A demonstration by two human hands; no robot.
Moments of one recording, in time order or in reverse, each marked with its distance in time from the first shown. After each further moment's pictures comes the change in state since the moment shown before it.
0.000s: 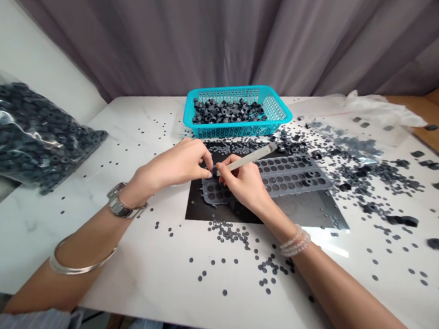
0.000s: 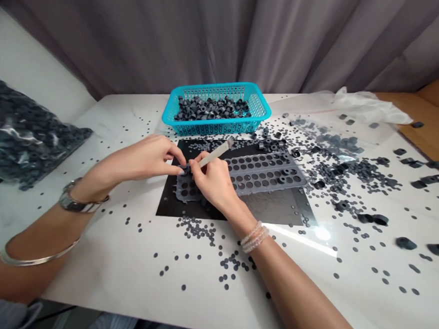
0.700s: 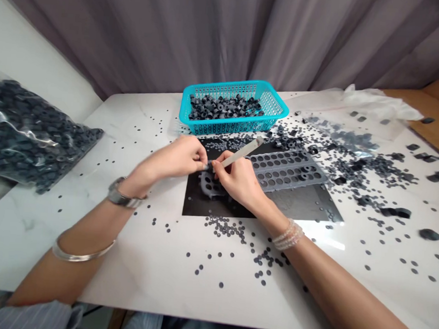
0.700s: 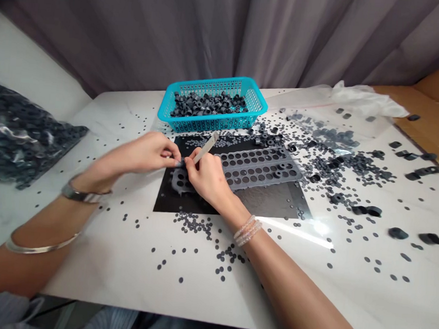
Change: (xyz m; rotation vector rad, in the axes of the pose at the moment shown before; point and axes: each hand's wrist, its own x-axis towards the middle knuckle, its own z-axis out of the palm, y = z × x) left_hand 0.005 -0.007 0.005 -0.080 -0.038 0.000; right_hand -0.001 -0.005 0.002 -0.092 0.002 -0.040
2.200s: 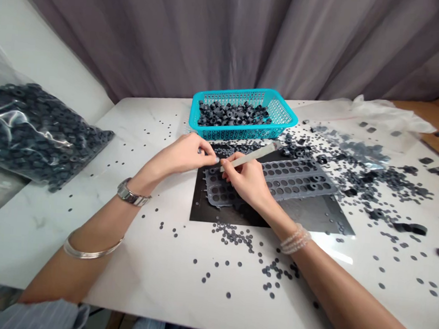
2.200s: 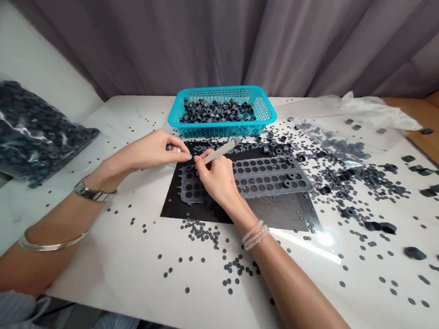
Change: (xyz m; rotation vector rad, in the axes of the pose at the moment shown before) left_hand 0.004 -0.006 -0.004 -0.334 0.153 -0.131; right_hand 0.011 0.013 0.005 0.138 0.032 0.043
